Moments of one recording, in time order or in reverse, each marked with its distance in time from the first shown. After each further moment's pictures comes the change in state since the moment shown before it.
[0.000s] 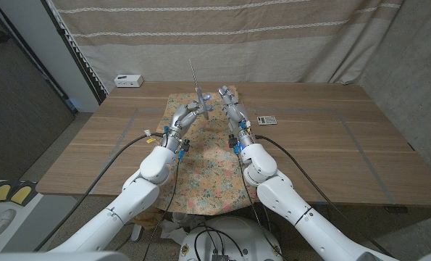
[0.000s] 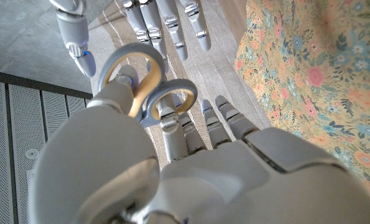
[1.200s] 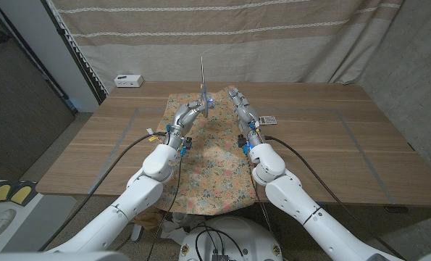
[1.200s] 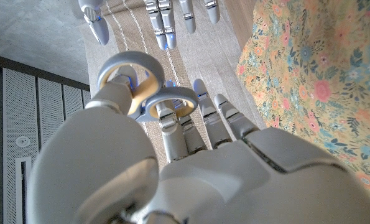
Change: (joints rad) left arm -0.032 -0.034 0.010 0.035 -0.081 0.007 -0.049; left_hand -0.009 0.009 0.007 -0.007 0.006 -0.023 -0.023 0.036 -0.002 0.104 0.031 0.320 0.371 0.264 -0.013 0.112 0.193 0.023 0.002 0.000 0.005; right arm -0.010 -0.042 0.033 -0.021 0.011 -0.041 -0.021; right_hand 0.007 0.006 -0.004 -0.003 0.007 -0.009 0.002 0.000 -0.004 -0.017 -0.006 -0.006 -0.005 -0.033 0.001 -0.004 -0.003 -0.005 -0.006 0.000 0.000
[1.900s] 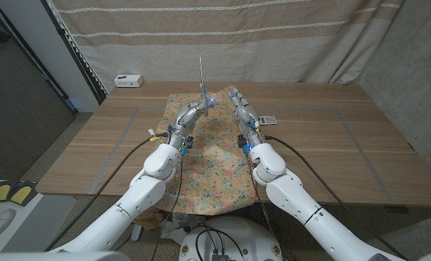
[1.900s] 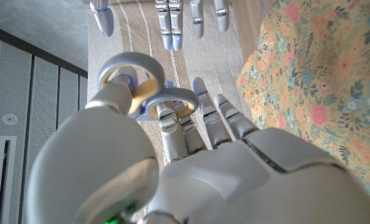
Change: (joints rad) left arm -0.009 -0.028 0.001 0.019 -0.140 0.016 -0.080; left_hand 0.000 0.000 0.005 -0.005 0.023 0.000 0.000 0.008 0.013 -0.008 -0.002 0.015 -0.013 0.011 0.000 -0.024 0.020 0.000 0.000 0.000 0.005; right arm 0.000 -0.007 -0.002 -0.010 0.001 -0.017 -0.001; right_hand 0.005 0.005 0.000 0.000 0.000 -0.005 -0.006 0.000 0.000 0.000 0.000 0.000 -0.005 0.000 0.000 0.000 0.000 0.000 0.000 0.000 0.000
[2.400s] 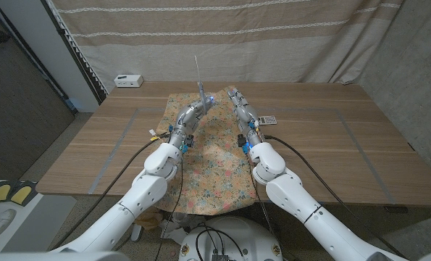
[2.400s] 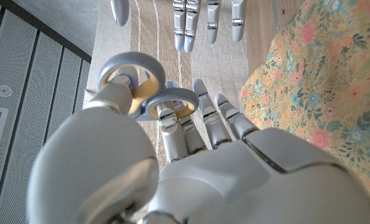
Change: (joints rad) left arm -0.009 -0.022 -0.011 0.014 -0.137 0.022 -0.089; left_hand 0.000 0.000 0.004 -0.004 0.007 0.000 0.000 0.007 -0.008 0.000 0.000 -0.016 -0.016 -0.008 0.000 -0.019 0.000 0.000 0.000 0.008 0.000; right arm 0.009 0.002 -0.001 0.008 0.005 -0.006 -0.001; right_hand 0.000 0.000 -0.004 -0.004 0.000 0.000 0.000 0.000 0.000 0.000 0.000 0.000 0.000 0.000 0.000 0.005 0.000 0.004 -0.004 0.005 0.000
